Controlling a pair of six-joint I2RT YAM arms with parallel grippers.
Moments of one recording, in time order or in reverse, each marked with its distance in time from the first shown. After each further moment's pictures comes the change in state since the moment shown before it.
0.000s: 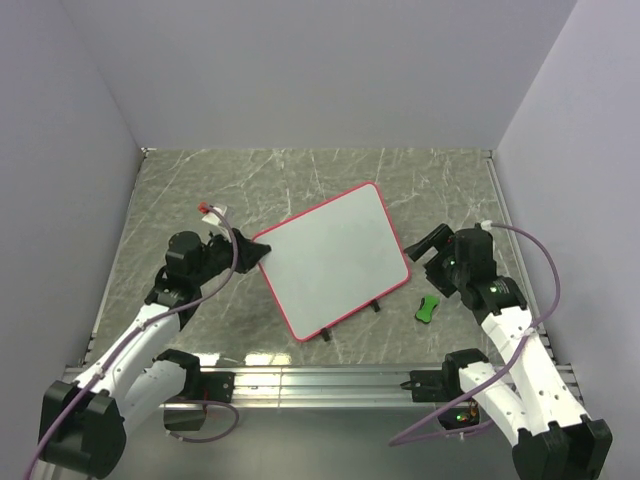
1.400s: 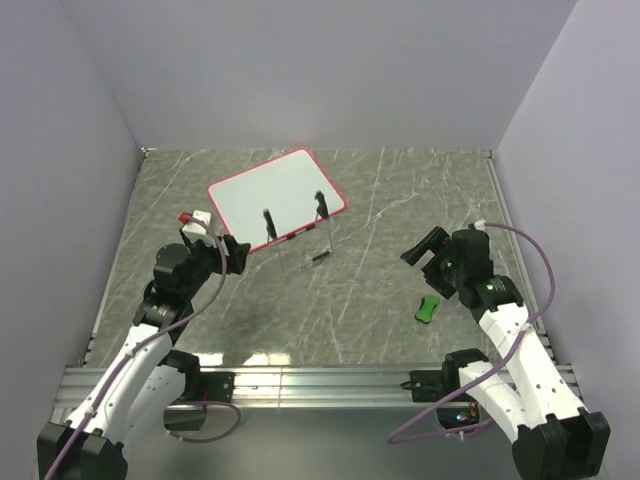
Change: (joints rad) left arm 0.023 -0.222 -0.046 -0.147 -0.307 0.209; right arm -0.002 0.021 -0.025 0.012 -0.026 -0.068
